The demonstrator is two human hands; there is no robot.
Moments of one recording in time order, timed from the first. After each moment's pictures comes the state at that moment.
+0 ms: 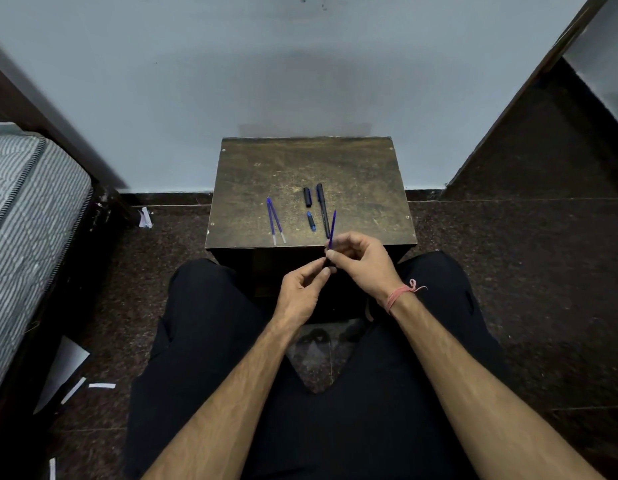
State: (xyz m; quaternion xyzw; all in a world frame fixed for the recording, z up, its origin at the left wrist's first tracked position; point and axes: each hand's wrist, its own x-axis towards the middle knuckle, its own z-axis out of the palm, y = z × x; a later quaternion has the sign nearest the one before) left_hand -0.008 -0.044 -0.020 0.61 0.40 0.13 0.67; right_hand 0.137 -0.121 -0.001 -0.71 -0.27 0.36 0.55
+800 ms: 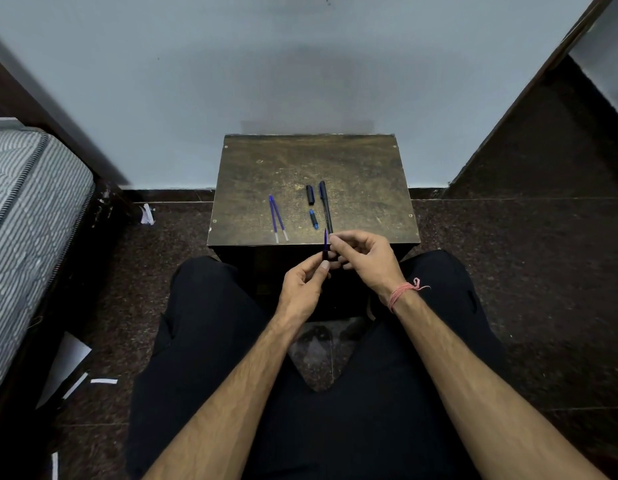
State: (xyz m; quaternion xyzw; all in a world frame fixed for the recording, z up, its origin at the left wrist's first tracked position) left_hand -0.006 -0.043 -0.022 0.59 0.39 0.16 0.69; right_hand 0.139 -0.119 -0.002 -0.70 -0.24 0.35 0.57
